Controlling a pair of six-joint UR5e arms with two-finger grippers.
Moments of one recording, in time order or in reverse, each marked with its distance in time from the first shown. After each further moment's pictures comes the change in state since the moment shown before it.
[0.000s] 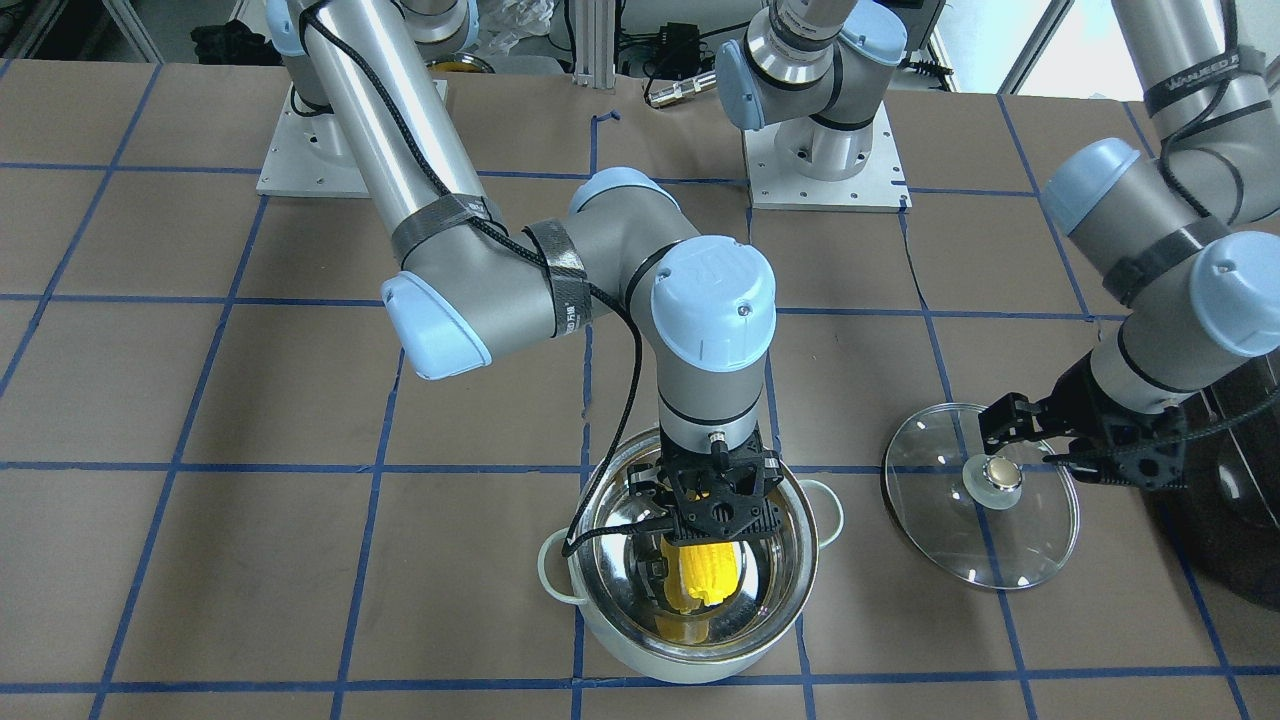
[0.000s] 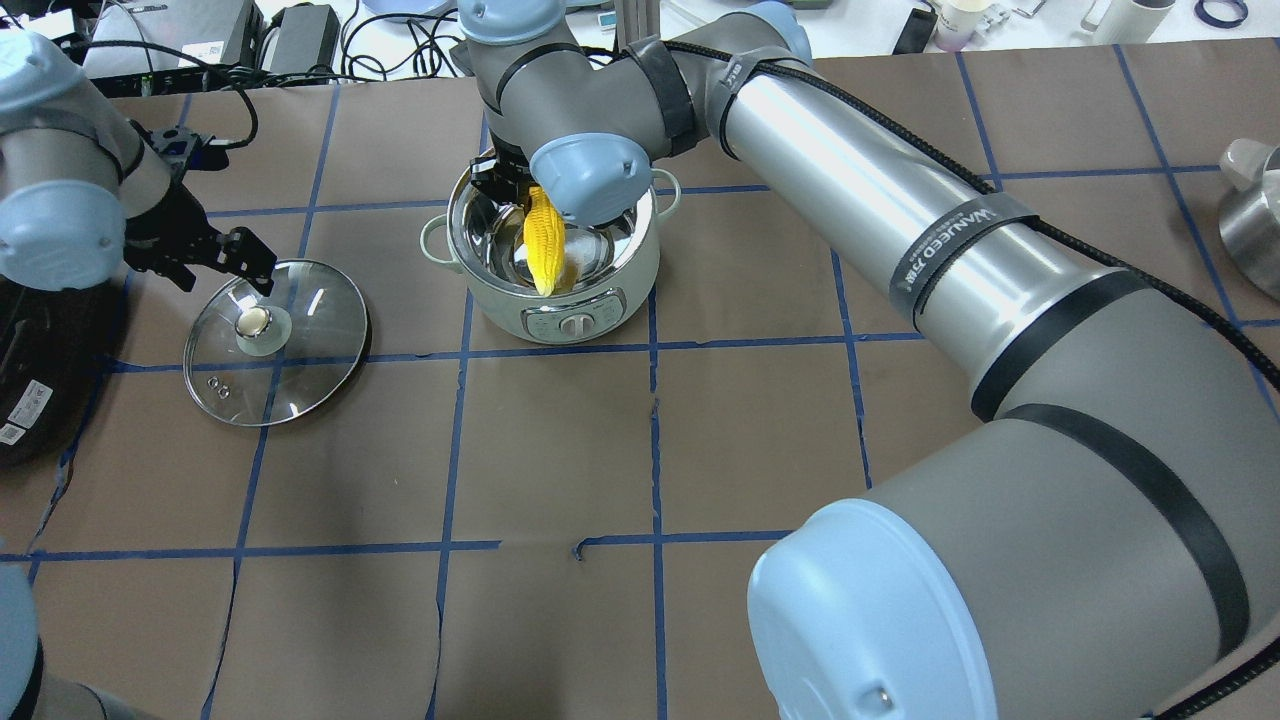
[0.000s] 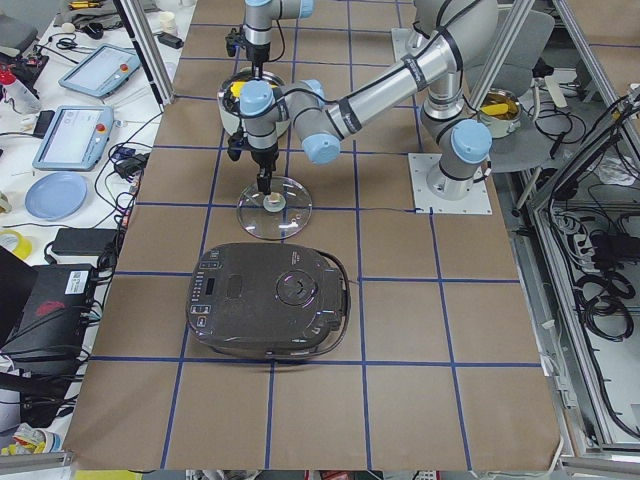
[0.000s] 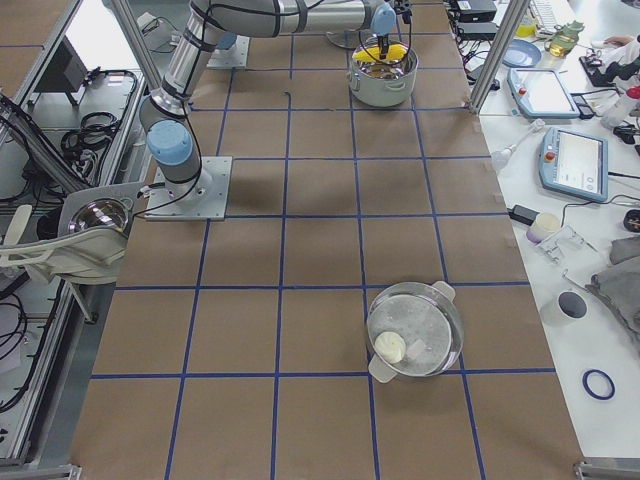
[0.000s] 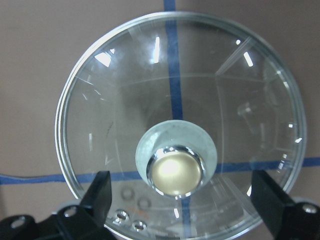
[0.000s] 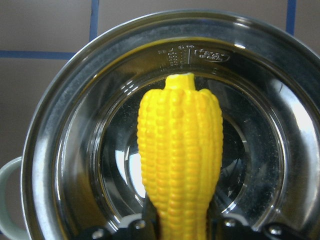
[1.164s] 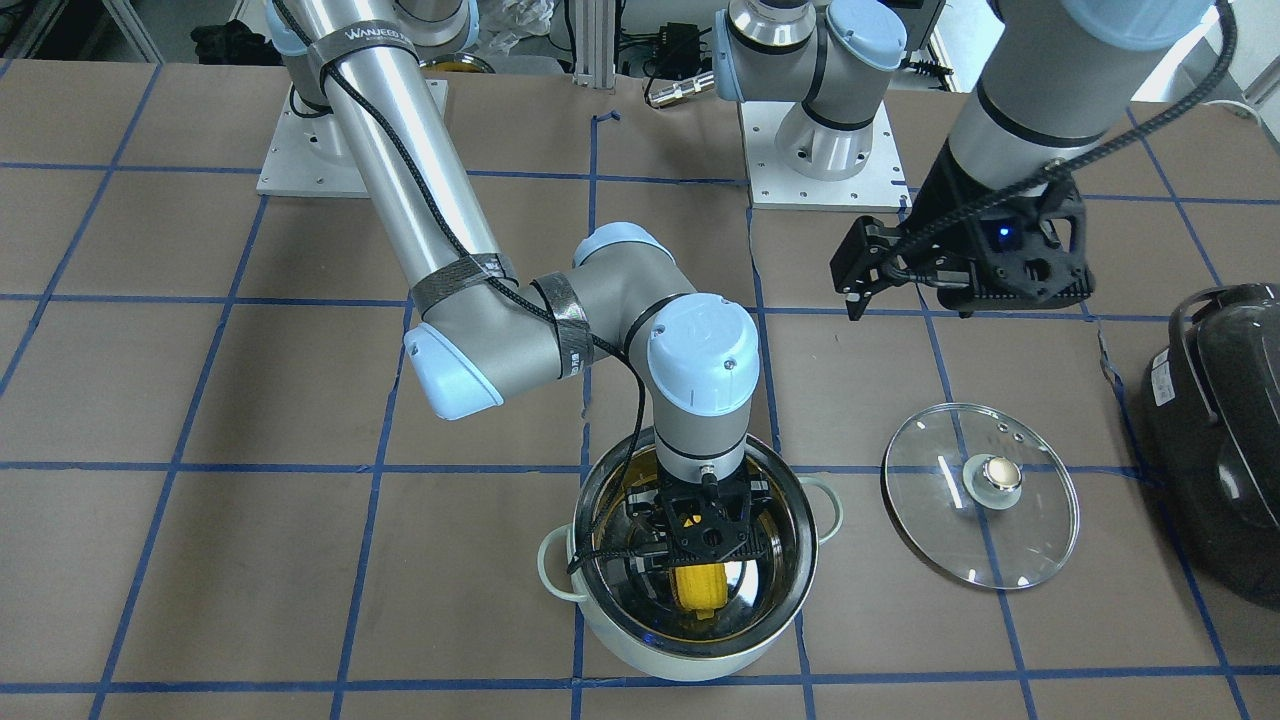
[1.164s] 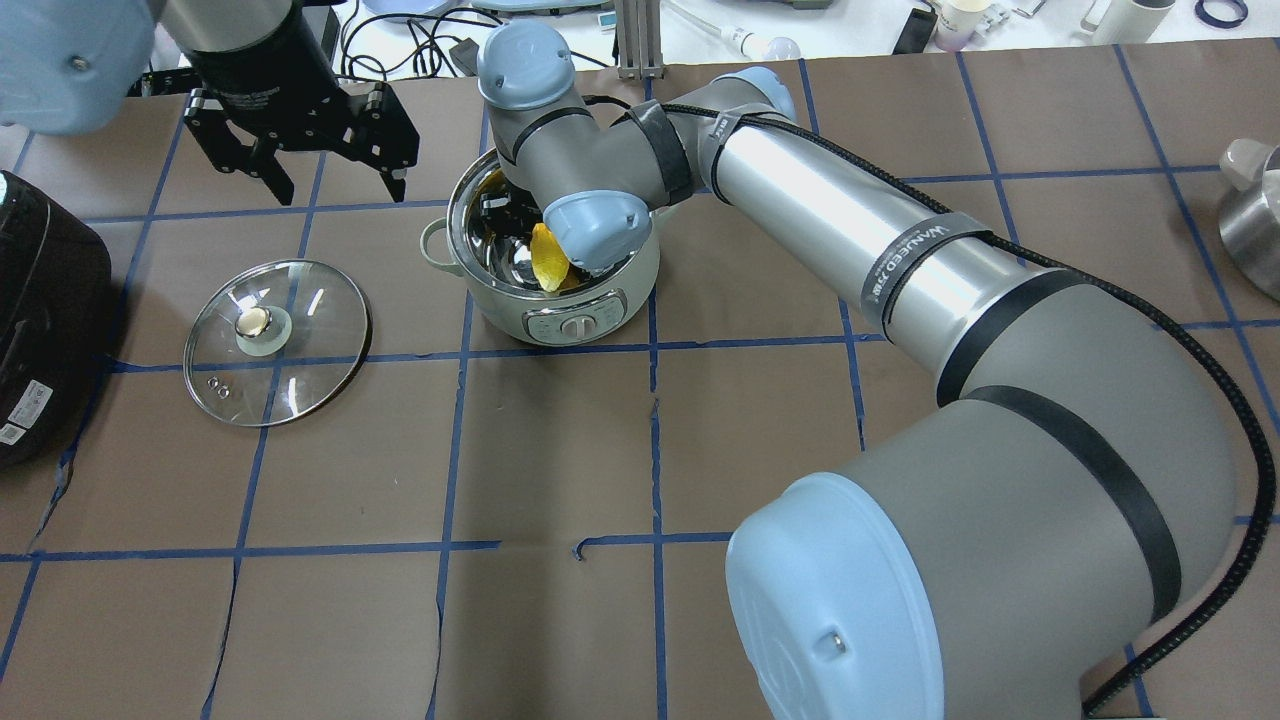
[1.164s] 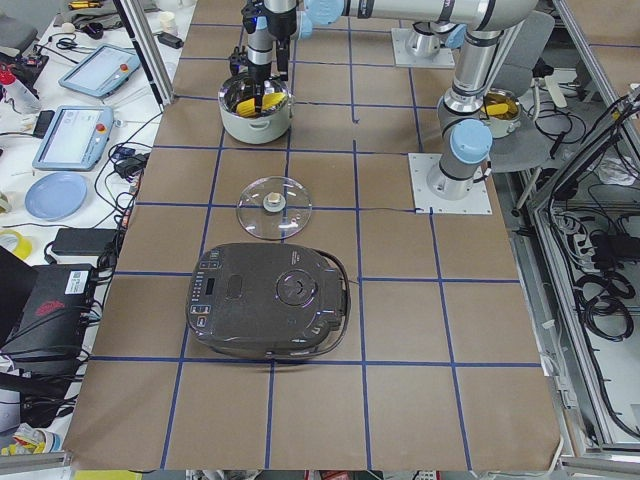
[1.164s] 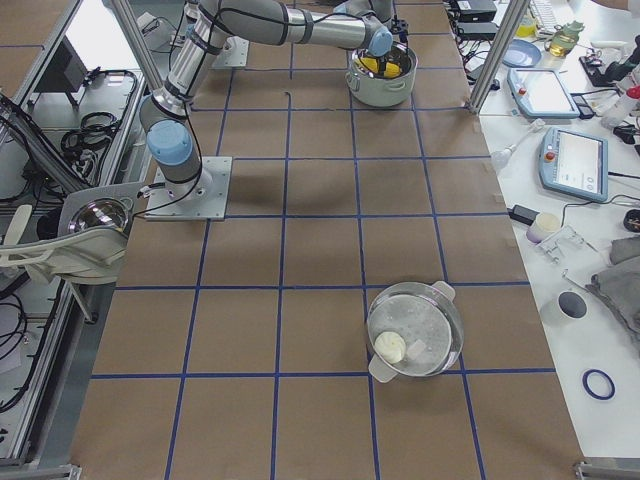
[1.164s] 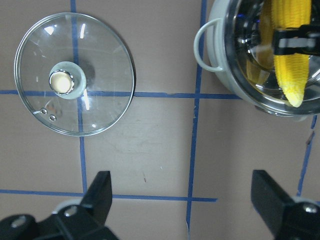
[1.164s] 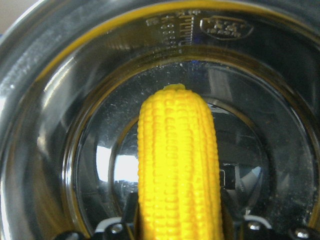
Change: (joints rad) left arm -0.409 0.169 0.253 -0.403 0.003 -0.502; right arm 0.000 0.045 0.069 -0.111 0.005 0.003
